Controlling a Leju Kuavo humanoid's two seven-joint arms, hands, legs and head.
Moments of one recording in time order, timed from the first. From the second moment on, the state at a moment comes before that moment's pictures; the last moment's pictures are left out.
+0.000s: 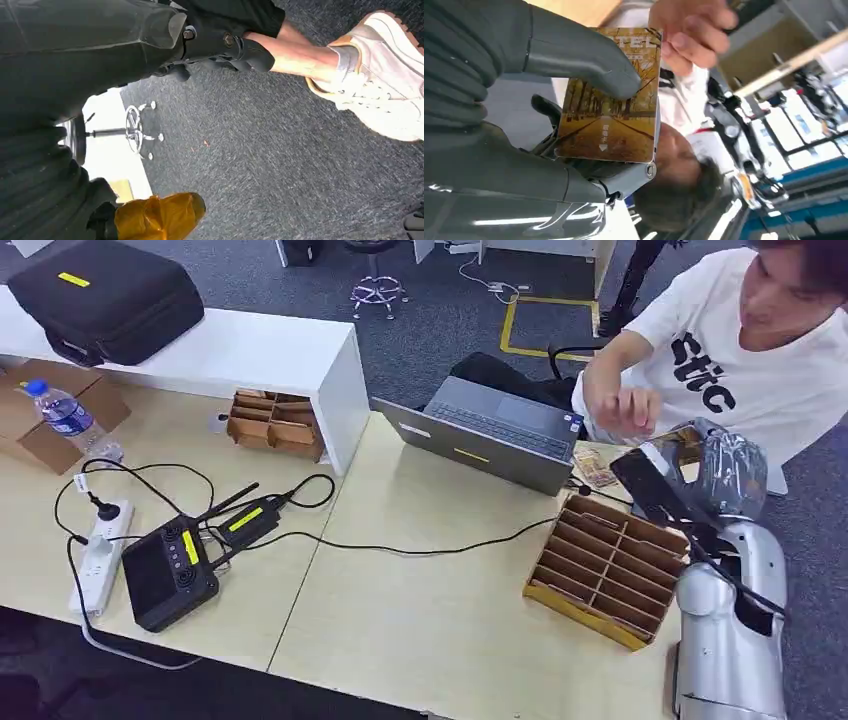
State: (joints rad) left arm -0.04 -0.05 0.60 -0.23 -1.38 -0.14 0.15; right arm -0.50 0.08 -0.01 -1.34 1.13 -0.03 -0.11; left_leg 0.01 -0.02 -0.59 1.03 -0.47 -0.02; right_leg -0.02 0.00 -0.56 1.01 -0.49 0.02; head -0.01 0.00
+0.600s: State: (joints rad) left arm -0.04 -0.06 0.65 -0.23 -1.36 -0.12 0.15; right arm -0.21 0.10 0.07 -1.79 0.96 -0.07 -0.20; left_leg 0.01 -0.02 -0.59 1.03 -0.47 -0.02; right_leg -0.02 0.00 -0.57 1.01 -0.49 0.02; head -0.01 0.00
